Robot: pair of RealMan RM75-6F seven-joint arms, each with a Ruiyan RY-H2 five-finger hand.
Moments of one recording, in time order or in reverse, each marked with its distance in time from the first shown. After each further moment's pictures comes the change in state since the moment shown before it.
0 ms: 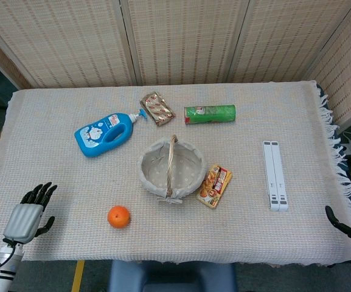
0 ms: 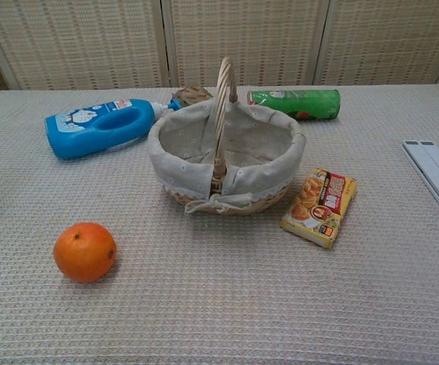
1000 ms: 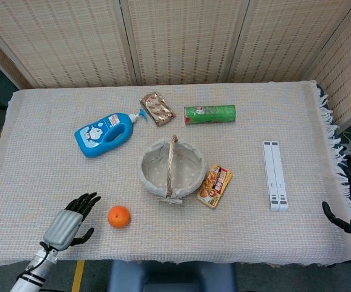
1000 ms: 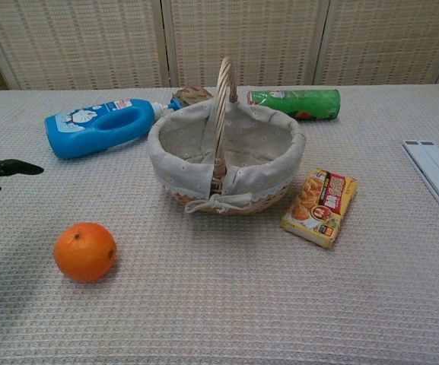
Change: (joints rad) left arm -0.069 -0.068 0.037 -0.194 0.087 -0.114 0.016; right arm 0.021 -0.011 0.024 0.006 0.022 -0.047 0.007
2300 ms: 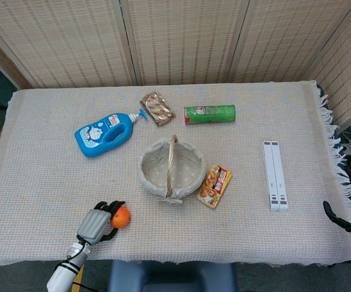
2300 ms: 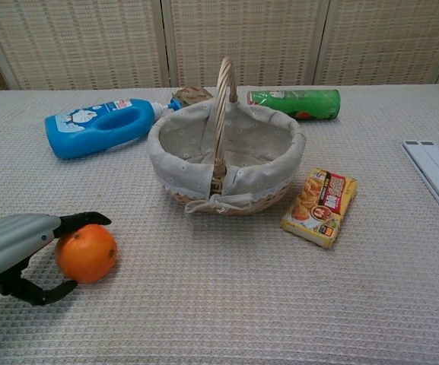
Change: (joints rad) left arm -0.075 -0.307 -0.027 0.214 -0.186 -0.084 0.140; right arm 0.000 0.006 0.002 0.001 0.002 -0.007 0.016
